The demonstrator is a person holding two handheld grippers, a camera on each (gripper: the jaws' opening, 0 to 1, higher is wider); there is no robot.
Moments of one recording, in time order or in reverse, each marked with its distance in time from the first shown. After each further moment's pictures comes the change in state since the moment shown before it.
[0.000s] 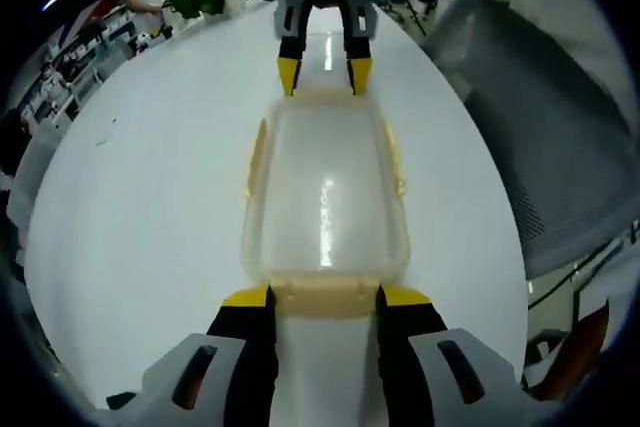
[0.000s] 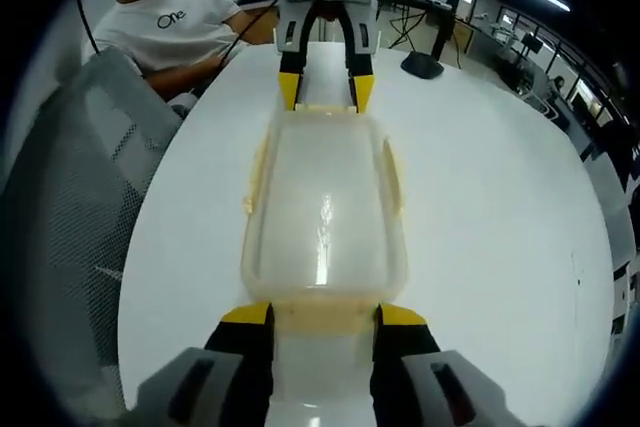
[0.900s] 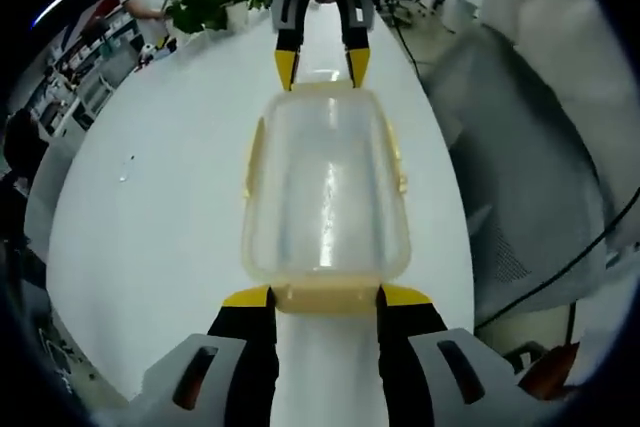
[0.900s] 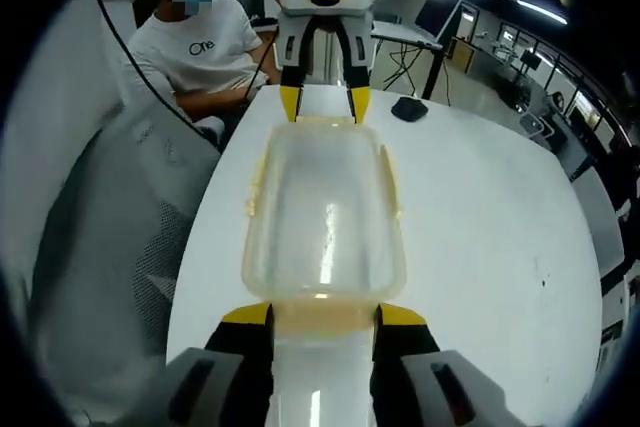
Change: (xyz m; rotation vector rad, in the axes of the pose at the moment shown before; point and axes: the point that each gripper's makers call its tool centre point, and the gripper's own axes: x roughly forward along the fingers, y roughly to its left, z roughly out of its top) left arm -0.055 -0.009 0.090 -0.004 0.031 0.045; right arm -0.103 0.008 -0.003 -0.015 -0.077 0.001
